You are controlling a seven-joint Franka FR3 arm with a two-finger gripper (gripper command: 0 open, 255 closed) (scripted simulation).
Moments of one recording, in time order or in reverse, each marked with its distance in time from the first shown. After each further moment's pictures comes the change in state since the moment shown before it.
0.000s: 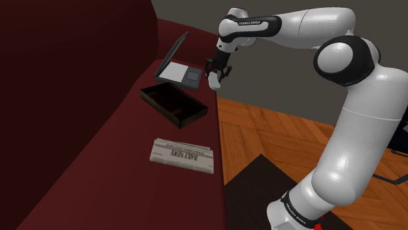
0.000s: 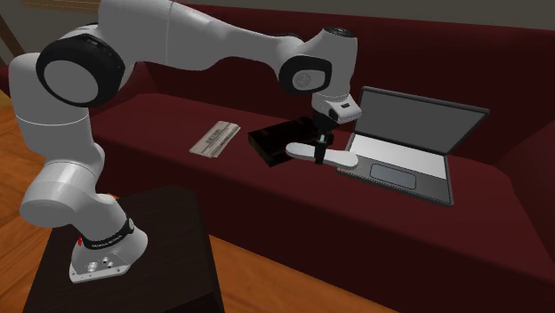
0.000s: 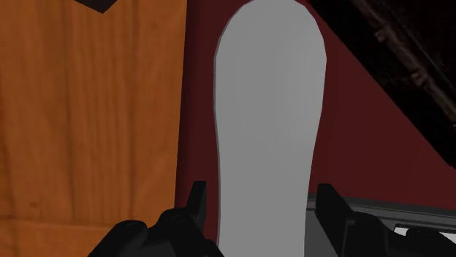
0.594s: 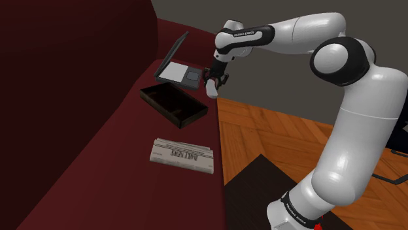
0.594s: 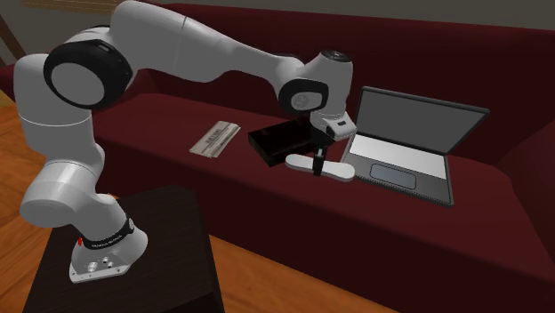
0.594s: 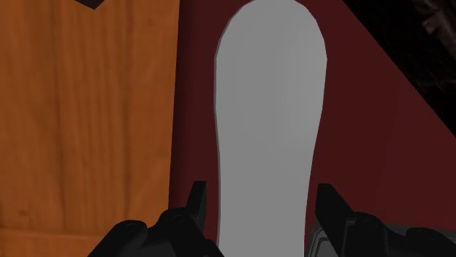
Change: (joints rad) arm 0.000 0.025 0.001 -0.086 0.004 0.111 -0.006
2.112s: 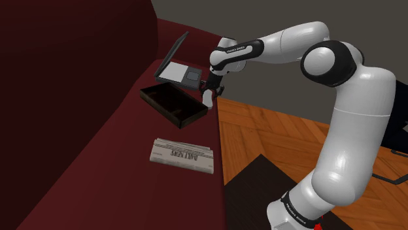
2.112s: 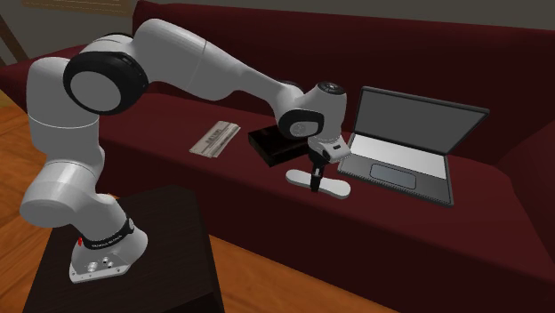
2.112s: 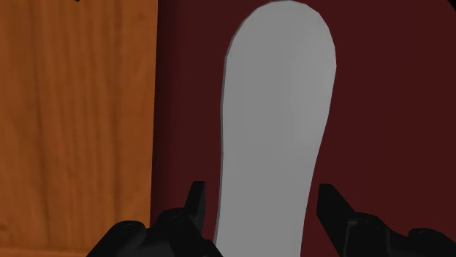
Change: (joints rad) arm -0.001 0.072 0.003 -0.087 0.008 0.159 -0.010
